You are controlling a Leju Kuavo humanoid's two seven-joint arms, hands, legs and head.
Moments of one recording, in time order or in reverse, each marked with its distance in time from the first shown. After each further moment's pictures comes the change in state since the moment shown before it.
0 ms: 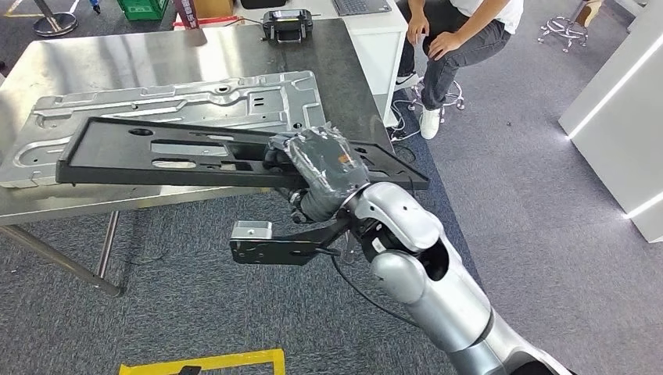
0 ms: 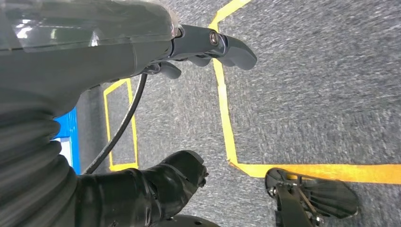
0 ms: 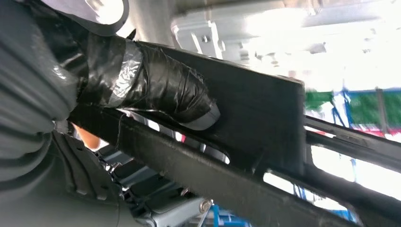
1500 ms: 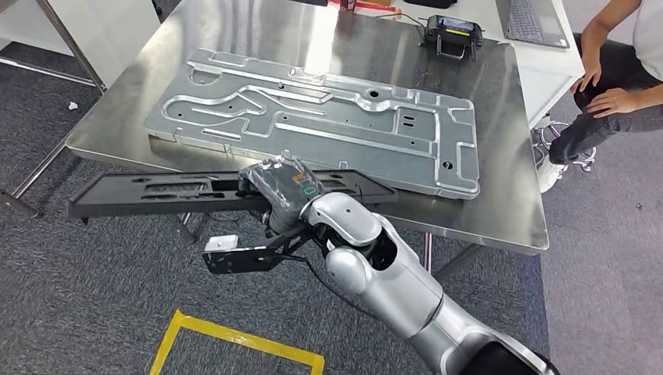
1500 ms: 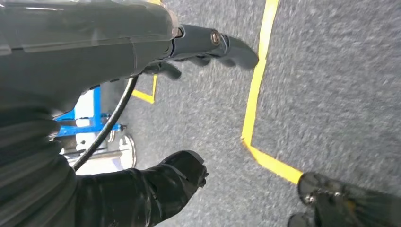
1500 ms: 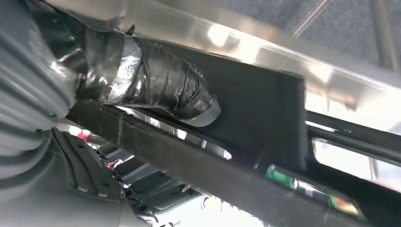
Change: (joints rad) left arm 0.034 -0.011 0.070 0.030 -0.033 0.008 -0.021; right arm 0.011 0.042 0.037 0.239 0.025 0.001 -0.039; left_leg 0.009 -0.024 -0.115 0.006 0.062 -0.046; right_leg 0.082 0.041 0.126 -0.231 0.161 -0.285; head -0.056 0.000
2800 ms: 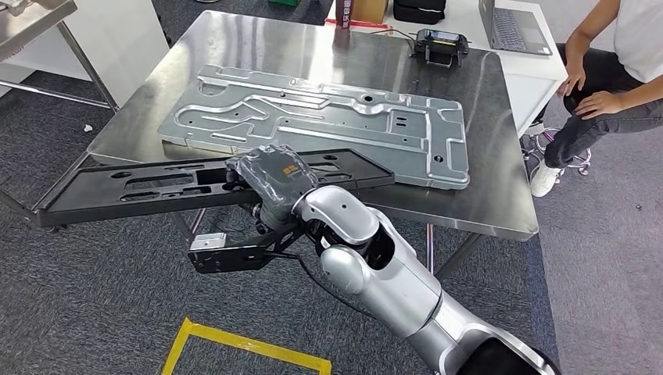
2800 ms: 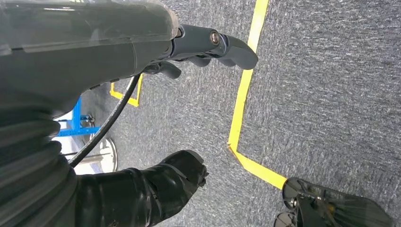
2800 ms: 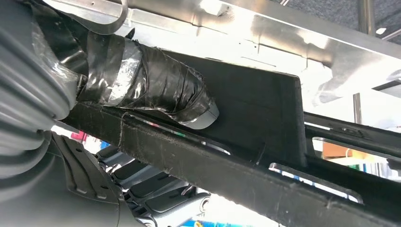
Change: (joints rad) left arm -0.049 0.003 0.029 0.017 -0.012 0.004 -0.010; right arm -0.051 0.028 0.011 -0.048 0.014 -0.007 0.007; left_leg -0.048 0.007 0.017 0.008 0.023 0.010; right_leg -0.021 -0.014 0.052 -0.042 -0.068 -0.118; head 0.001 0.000
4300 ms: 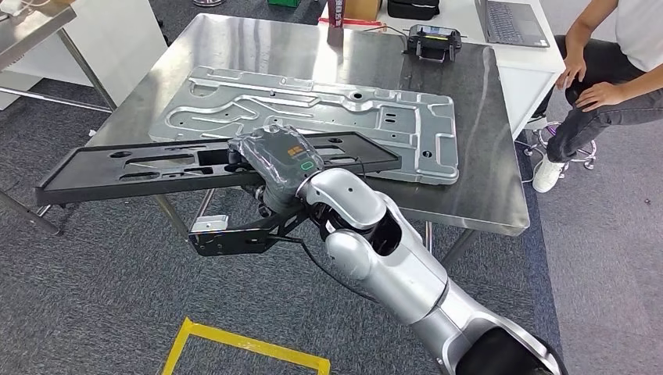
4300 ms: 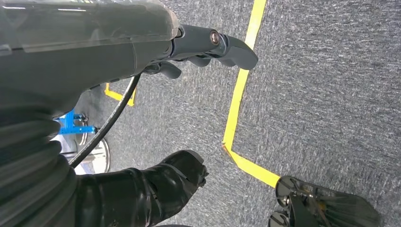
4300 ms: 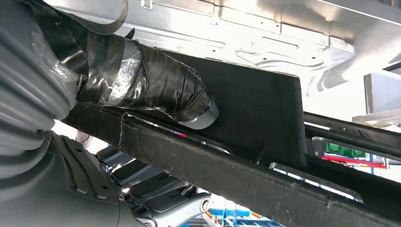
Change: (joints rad) left arm -0.007 0.000 0.000 -0.008 0.003 -0.002 -0.013; right arm -0.054 -0.006 -0.026 -0.011 -0.003 0.023 0.003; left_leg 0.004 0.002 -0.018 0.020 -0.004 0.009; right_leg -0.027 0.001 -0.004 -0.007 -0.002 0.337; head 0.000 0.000
